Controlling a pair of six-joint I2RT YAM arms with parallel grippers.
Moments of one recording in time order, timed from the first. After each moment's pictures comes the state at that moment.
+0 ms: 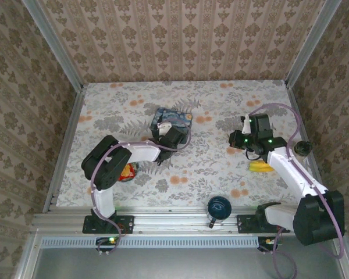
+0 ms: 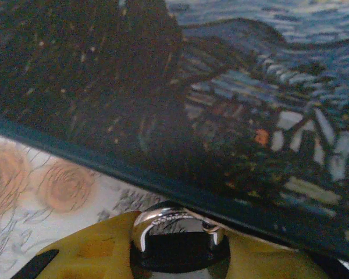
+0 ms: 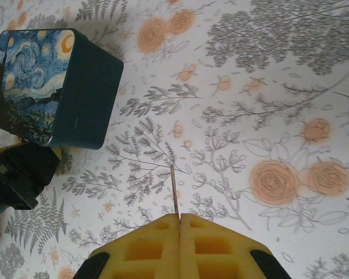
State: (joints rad) left arm -0.81 1.87 1.00 -0.08 -0.54 -0.64; right arm 0.15 1.20 0.81 -0.45 -0.26 0.42
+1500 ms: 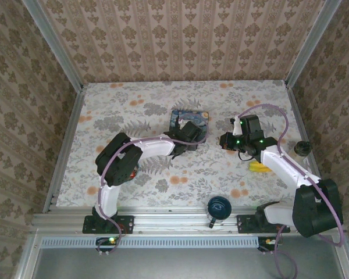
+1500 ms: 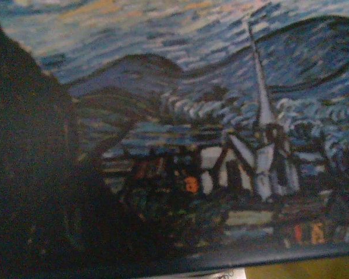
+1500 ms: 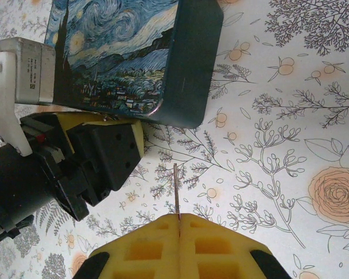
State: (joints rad) left arm -0.89 2.02 1.29 -0.22 -0.28 -0.59; right arm 0.22 1.26 0.78 -0.35 -0.32 0.43
